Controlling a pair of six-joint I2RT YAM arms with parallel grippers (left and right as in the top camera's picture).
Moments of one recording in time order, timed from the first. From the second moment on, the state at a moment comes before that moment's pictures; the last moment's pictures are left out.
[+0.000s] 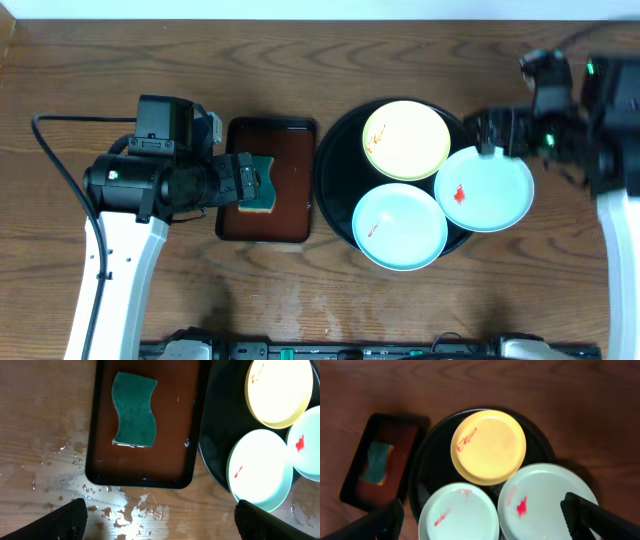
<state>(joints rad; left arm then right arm) -0.09 1.26 1.33 -1.25 0.22 -0.27 -0.03 1.39 1.57 -1.10 -0.37 -0.04</state>
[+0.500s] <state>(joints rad) -0.09 1.26 1.33 -1.24 0.22 -0.27 -0.03 1.84 1.61 -1.00 -0.29 -0.03</state>
